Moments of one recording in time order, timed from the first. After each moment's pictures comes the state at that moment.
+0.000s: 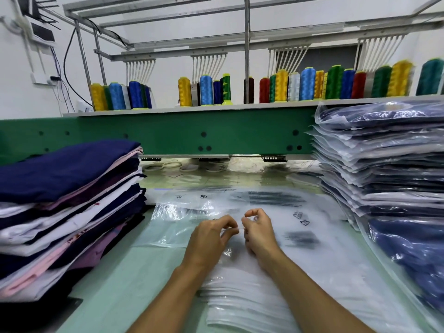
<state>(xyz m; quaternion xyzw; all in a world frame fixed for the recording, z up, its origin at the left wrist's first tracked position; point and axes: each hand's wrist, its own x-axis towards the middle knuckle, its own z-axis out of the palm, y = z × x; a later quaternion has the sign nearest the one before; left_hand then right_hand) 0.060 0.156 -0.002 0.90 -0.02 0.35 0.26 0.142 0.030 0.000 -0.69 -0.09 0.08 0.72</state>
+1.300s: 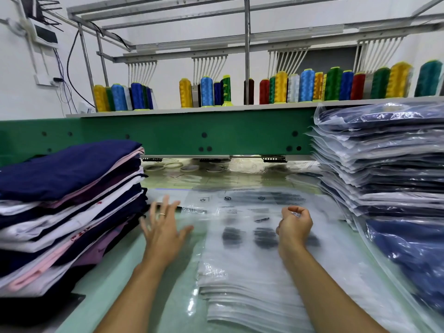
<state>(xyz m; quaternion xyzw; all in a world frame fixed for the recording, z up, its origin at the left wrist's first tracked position) 0.029 0.233 0.001 0.91 0.23 0.30 0.16 0.169 -0.016 0.012 -0.56 0.10 -0.11 0.82</state>
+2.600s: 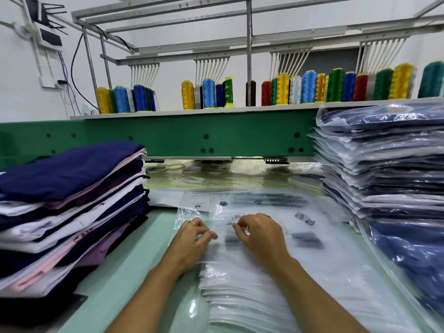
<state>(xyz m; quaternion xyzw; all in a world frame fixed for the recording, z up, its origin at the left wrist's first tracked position) 0.035 0.198 0.005 0.91 0.06 0.22 0.33 0.134 0.010 0.004 -0.84 -0.34 -0.30 0.28</state>
